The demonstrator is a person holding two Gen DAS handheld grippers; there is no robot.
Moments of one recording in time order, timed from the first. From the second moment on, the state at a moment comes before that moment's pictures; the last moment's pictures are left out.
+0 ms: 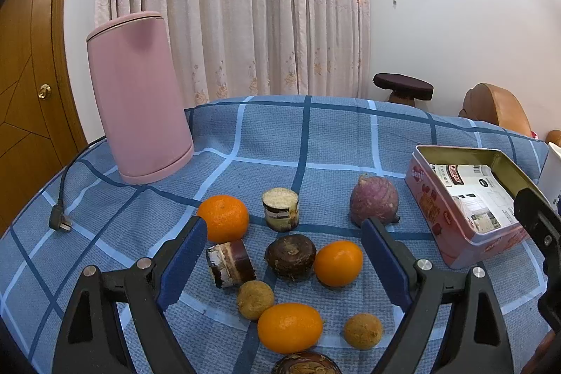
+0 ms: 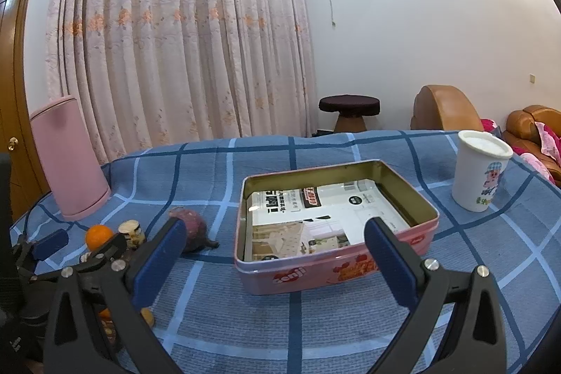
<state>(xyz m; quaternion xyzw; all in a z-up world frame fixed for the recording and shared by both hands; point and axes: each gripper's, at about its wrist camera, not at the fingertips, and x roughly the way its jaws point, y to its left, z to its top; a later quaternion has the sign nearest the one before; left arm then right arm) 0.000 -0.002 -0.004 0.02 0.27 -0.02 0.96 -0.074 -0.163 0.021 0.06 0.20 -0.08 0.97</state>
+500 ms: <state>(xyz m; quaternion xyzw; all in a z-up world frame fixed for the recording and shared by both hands) 0.000 -0.002 -0.005 0.02 0.27 -0.02 0.96 -0.074 -0.165 0.020 0.06 0.20 -0.08 0.97</state>
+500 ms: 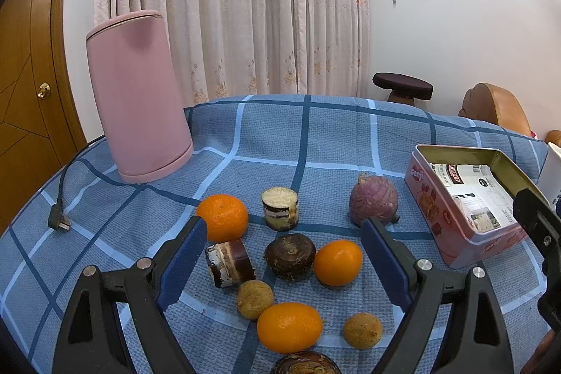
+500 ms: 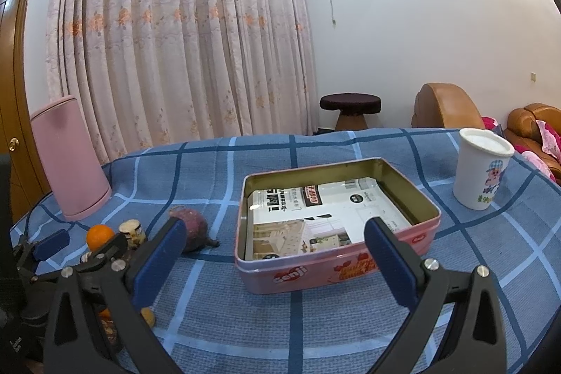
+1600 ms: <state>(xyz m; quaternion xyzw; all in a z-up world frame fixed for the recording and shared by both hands) -0.025 0.018 -0.004 0.02 0.28 0.00 0.96 -0.068 -0.156 0.019 0.06 0.23 -0.02 0.97</state>
